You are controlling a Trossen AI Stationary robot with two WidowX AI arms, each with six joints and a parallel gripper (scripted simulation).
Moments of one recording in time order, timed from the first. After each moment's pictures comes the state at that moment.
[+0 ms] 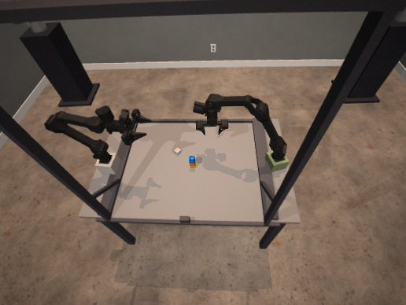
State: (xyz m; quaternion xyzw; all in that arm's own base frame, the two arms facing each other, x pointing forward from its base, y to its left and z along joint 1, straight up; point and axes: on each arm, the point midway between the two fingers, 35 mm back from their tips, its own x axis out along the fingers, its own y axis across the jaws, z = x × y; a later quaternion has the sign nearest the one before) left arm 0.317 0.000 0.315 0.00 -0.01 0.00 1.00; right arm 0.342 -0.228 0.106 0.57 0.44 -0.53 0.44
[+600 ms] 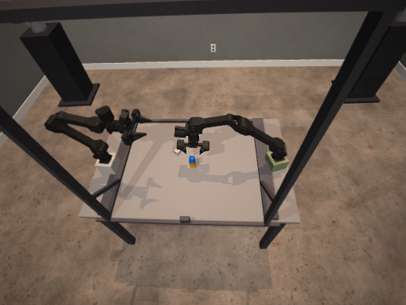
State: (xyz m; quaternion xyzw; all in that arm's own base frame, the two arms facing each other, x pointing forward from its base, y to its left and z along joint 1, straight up) left arm 0.317 0.000 0.315 0.00 -0.01 0.00 1.00; right arm 0.478 -0.163 0.045 0.59 0.40 -0.54 0.45
